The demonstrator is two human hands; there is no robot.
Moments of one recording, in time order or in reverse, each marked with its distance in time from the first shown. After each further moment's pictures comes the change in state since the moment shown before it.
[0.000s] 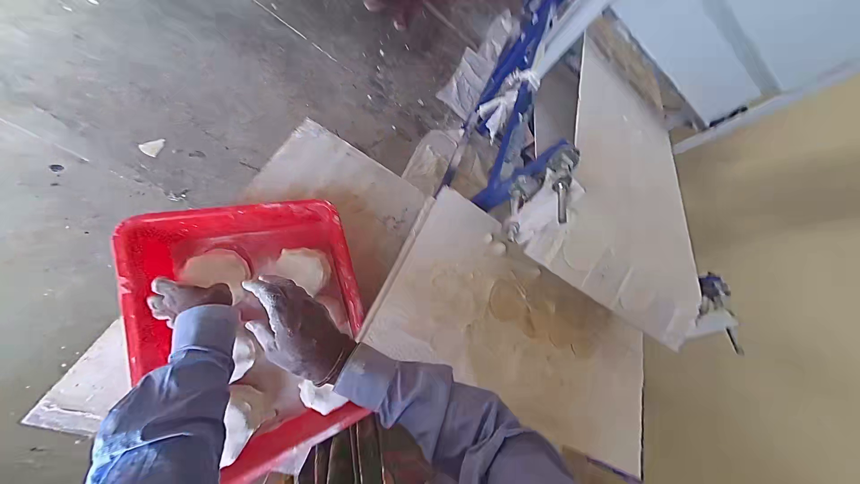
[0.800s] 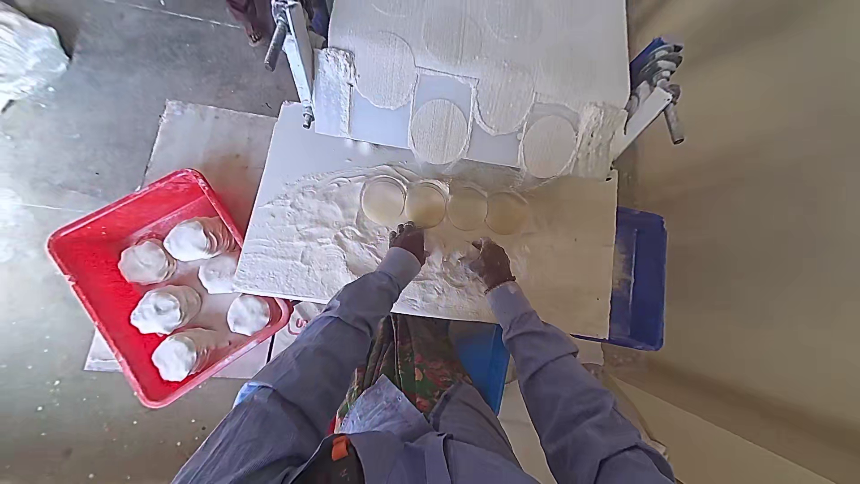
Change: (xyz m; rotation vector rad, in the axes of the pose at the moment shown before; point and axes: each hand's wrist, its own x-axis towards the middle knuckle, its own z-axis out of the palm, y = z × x) left_hand -0.557 0.081 0.235 0.892 -0.707 1.149; right_hand -0.456 0.259 -0.304 -0.148 0.211 1.120
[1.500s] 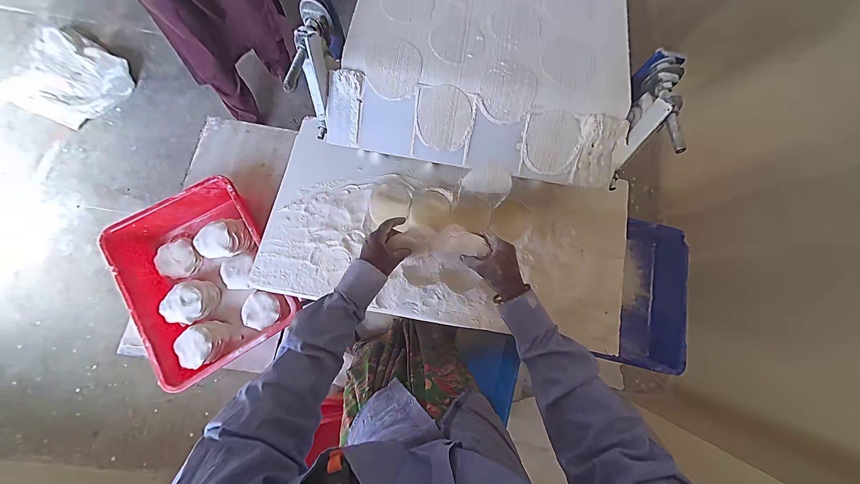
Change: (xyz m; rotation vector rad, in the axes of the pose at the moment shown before) left_hand -0.053 -0.047 -0.015 -0.598 0.403 0.215; right_hand -0.030 -0.007 -0.033 0.384 0.194 -0.436
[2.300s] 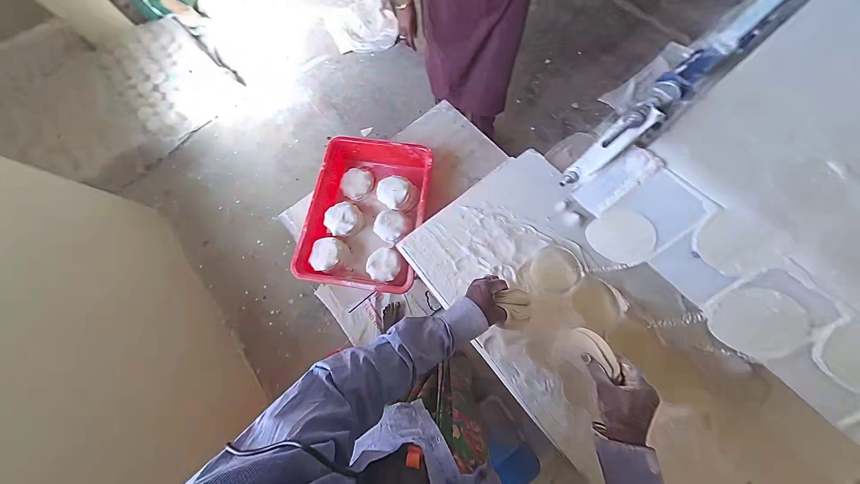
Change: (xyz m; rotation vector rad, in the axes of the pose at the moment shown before) left_hand -0.059 -0.048 -0.068 -0.124 0.072 -0.317; right_hand -0.003 -0.030 0.061 -0.252 0.050 -0.150
